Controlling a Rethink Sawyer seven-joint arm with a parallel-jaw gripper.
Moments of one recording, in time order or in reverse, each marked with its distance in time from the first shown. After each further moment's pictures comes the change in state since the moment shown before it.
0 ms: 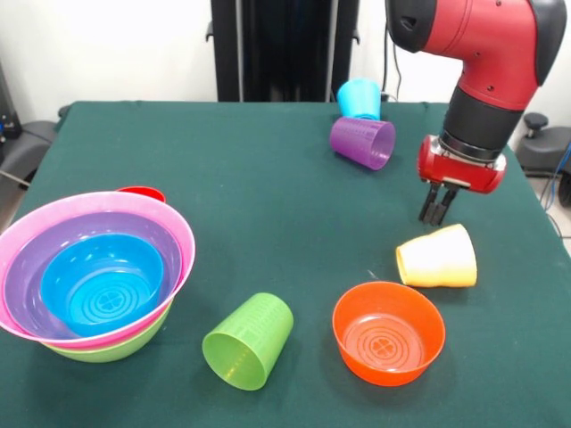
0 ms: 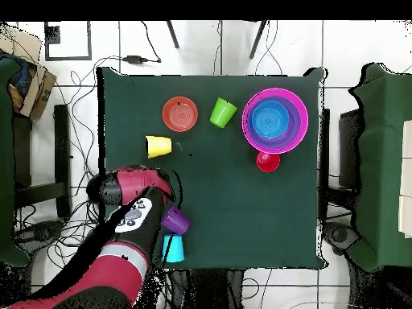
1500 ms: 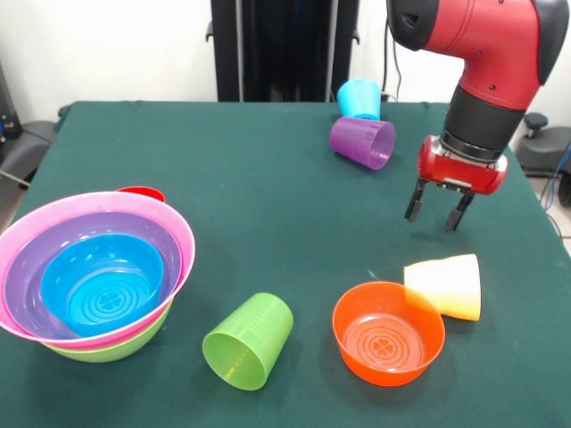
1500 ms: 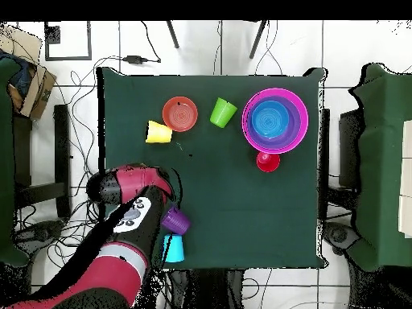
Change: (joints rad) arm 0.004 0.001 -0.011 -0.013 0.000 0.000 0.000
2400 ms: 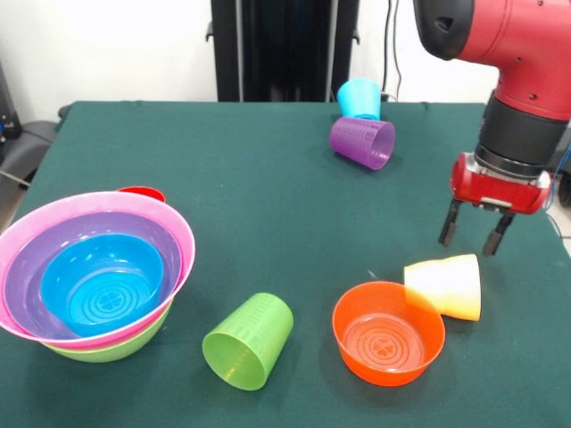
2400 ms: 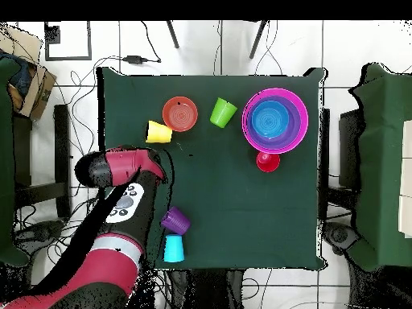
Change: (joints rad) arm 0.001 0.026 -0.001 -0.159 0.025 0.073 0.000
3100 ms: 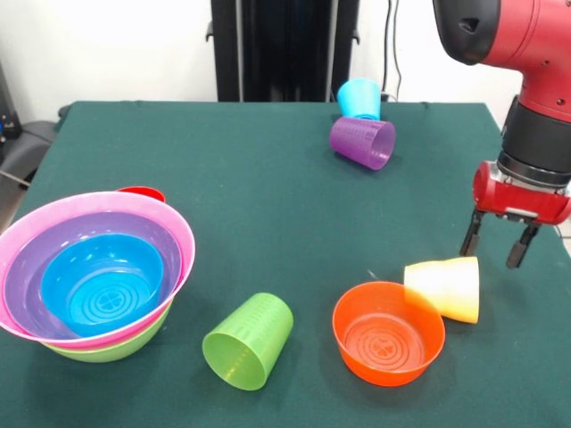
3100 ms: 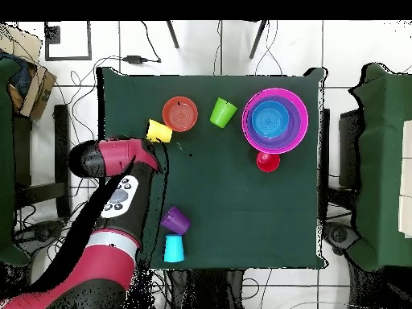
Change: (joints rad) arm 0.005 0.021 -0.007 -0.085 0.015 0.042 0.000
